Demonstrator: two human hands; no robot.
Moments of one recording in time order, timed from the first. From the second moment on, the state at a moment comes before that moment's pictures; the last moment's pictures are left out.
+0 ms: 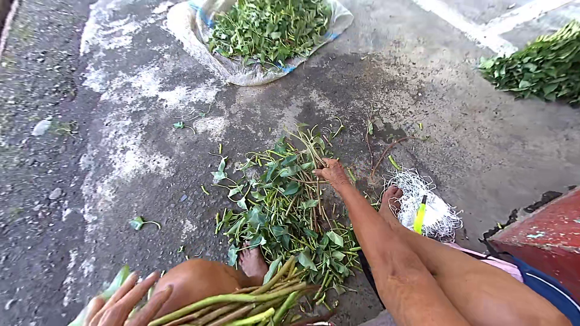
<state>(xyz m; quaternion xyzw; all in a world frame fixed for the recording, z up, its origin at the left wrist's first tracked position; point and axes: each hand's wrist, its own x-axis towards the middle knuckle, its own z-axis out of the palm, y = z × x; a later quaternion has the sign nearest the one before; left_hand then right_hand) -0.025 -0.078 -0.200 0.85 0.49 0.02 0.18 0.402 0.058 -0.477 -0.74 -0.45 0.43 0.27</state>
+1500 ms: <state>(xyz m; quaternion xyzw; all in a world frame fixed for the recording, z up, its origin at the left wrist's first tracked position) 0.122 0.049 -0.299 0.44 0.52 0.42 0.60 0.288 0.019 -0.359 -0.65 -0.48 0.29 0.51</state>
